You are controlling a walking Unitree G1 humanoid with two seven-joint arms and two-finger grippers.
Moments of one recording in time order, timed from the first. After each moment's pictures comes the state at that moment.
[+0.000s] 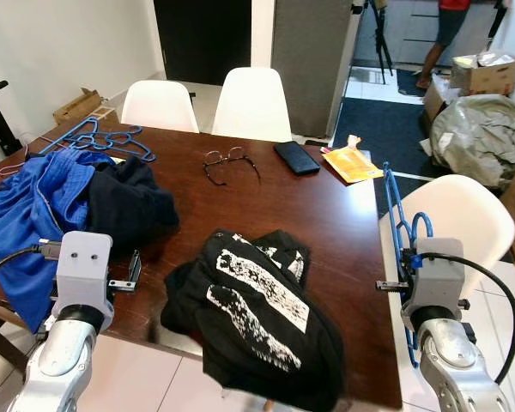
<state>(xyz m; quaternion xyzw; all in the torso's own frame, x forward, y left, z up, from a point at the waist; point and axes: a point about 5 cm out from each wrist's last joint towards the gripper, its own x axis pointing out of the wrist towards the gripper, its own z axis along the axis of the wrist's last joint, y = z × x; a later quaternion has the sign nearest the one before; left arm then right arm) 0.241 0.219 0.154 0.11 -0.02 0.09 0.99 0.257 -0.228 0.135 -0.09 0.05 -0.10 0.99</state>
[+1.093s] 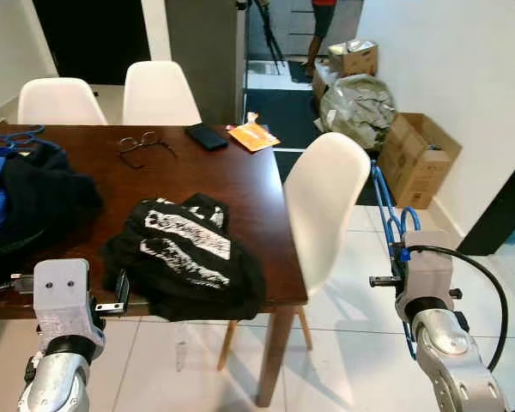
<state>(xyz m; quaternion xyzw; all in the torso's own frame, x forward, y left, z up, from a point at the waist) 0.211 0.222 0.143 0.05 -0.01 0.14 0.99 0.271 -0.224 0.136 -0.11 0.06 -0.08 0.99</state>
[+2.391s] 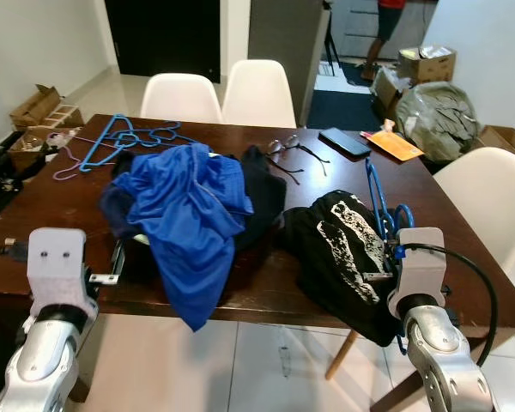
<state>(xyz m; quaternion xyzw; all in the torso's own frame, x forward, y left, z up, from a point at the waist) 0.238 0.220 0.182 0.08 -0.08 0.07 0.99 0.276 -0.217 0.136 -0.09 0.04 -0.07 0.99</state>
